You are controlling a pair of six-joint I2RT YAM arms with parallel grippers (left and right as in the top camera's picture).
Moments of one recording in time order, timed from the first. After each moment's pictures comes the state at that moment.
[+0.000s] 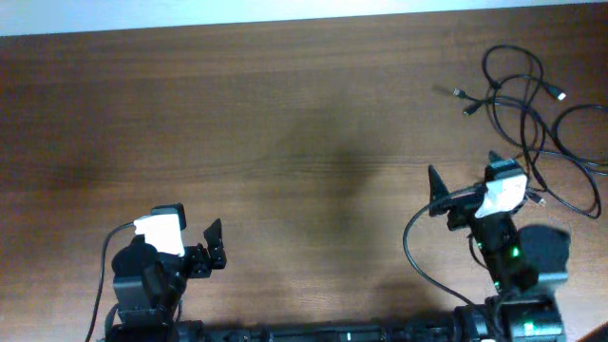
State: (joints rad) left arm 0.03 0.36 0.50 -0.75 0.13 -0.10; right arm 0.00 0.37 0.42 -0.15 -0.17 -0.06
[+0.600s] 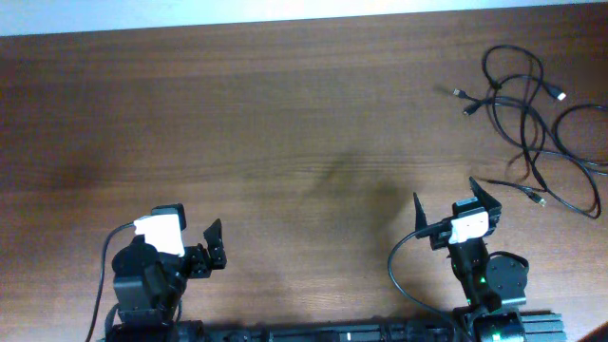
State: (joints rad) left arm 0.03 0.36 0.50 -0.76 0.13 -0.10; right arm 0.06 0.01 0.01 -0.06 -0.10 -0.22
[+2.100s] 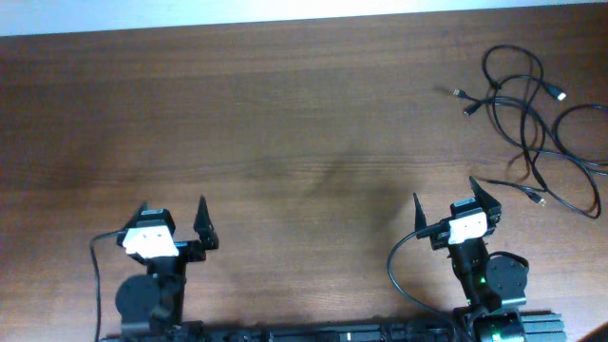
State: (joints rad) left arm 0.00 0.11 0.27 -0.28 -0.02 -0.07; right arm 0.06 0.01 0.01 -0.06 -0.10 -0.25
